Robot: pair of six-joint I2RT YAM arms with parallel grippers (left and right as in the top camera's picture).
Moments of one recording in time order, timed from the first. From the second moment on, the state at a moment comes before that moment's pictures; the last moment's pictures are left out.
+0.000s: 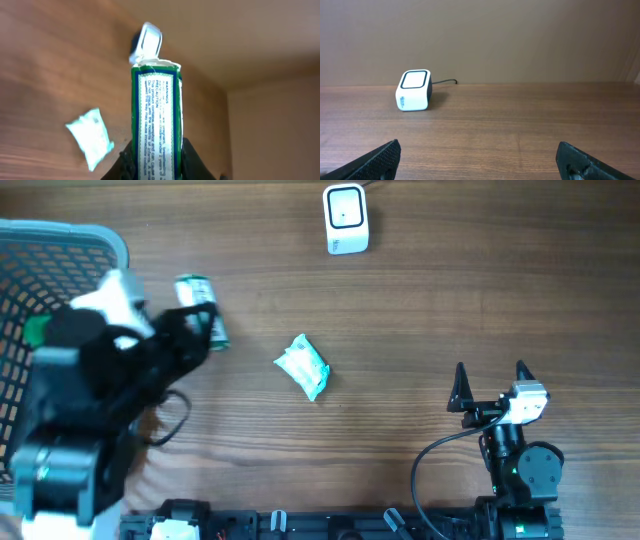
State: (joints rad) left arm -0.13 0.95 1.31 -0.91 0.30 -0.78; right arm 0.02 0.02 0.01 0.00 -0.02 0.03
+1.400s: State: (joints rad) left arm -0.81 1.58 1.59 -0.88 -0.37 -0.61; right arm 0.02 0.02 0.01 0.00 -0.02 0.03
